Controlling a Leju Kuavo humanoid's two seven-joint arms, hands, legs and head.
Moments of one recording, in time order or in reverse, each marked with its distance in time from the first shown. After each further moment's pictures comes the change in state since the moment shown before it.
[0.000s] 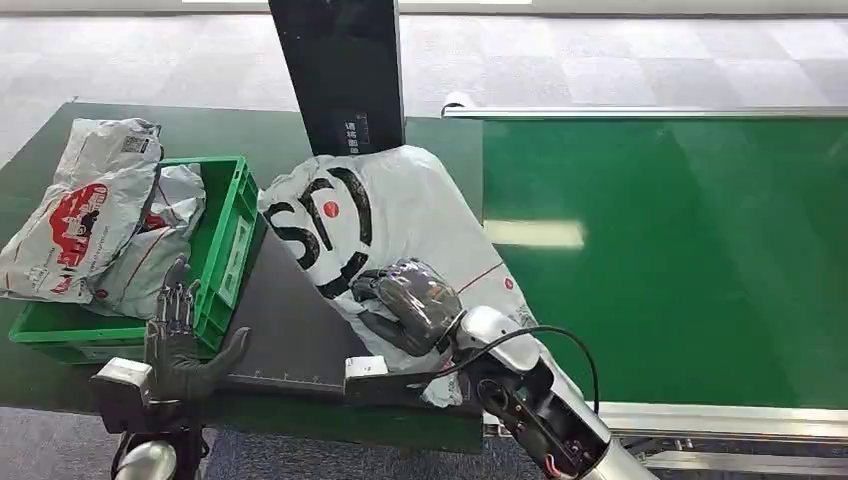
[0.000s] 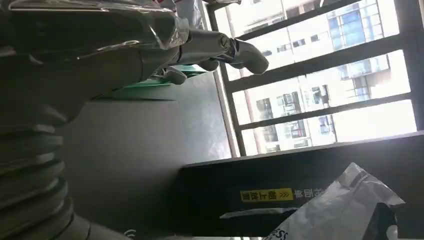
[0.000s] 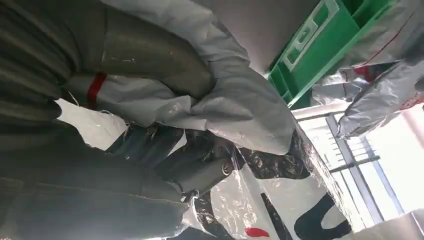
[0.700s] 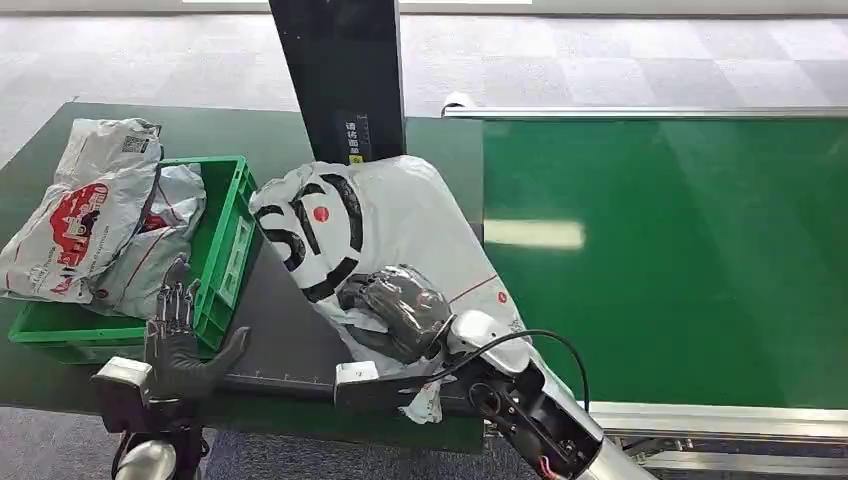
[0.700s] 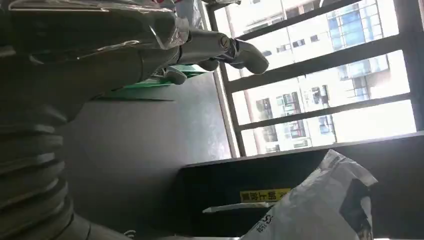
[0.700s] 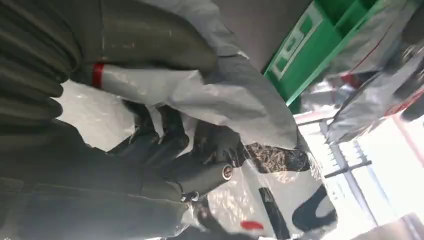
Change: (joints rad) left arm 0.001 0.000 0.000 0.000 0.000 0.000 0.000; right arm -0.013 0.003 0.039 0.023 -0.050 -0.033 0.024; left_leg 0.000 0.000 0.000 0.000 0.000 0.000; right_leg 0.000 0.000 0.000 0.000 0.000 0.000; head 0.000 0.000
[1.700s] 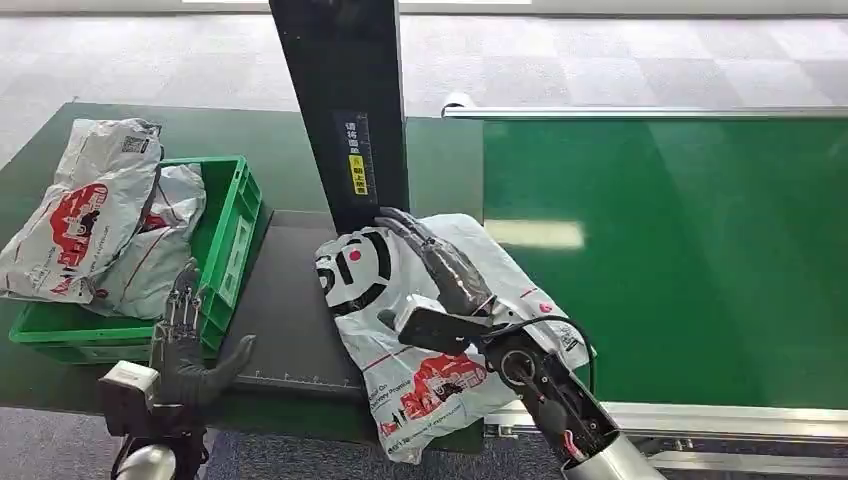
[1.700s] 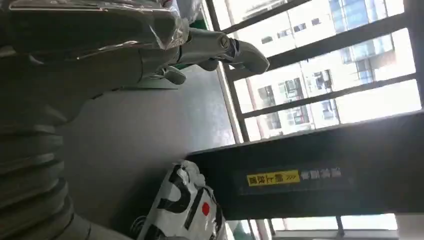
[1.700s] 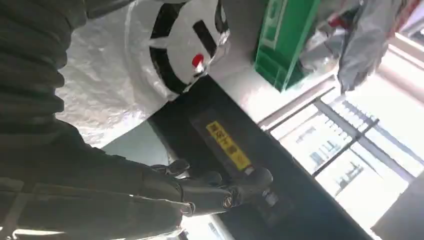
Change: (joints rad) left arm 0.020 0.010 -0.008 -0.007 -0.057 -0.069 -0.003; right arm 0.039 0.005 -0.227 0.062 -0.300 0.012 -0.121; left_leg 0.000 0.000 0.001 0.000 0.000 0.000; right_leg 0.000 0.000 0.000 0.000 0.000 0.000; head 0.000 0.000
